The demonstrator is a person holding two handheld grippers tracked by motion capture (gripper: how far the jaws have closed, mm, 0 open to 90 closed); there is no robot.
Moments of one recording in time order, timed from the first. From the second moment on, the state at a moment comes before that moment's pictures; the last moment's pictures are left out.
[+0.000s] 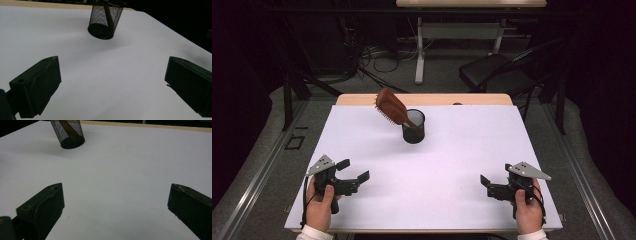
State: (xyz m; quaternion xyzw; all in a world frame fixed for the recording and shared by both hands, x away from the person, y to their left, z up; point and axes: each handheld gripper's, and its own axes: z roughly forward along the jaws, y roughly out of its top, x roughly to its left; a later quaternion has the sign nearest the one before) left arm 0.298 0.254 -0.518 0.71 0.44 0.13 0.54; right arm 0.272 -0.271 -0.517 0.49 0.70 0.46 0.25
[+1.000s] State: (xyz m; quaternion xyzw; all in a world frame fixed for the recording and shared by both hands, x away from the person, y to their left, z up) left arm 0.301 0.265 -0.533 0.71 0.45 0.14 0.53; right arm 0.278 -0.281 -0.537 0.51 0.69 0.45 0.24
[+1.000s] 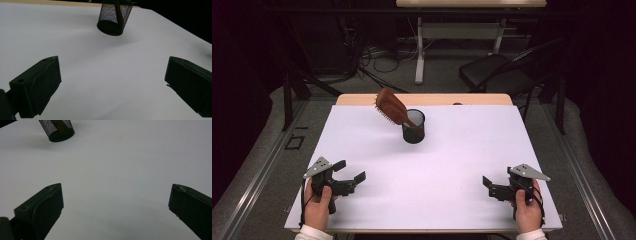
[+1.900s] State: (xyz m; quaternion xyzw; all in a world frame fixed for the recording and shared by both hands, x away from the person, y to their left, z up) left arm 0.302 0.268 -0.536 0.71 0.45 0.14 0.52; right arm 0.279 -0.283 -0.540 0.52 0.69 0.45 0.23
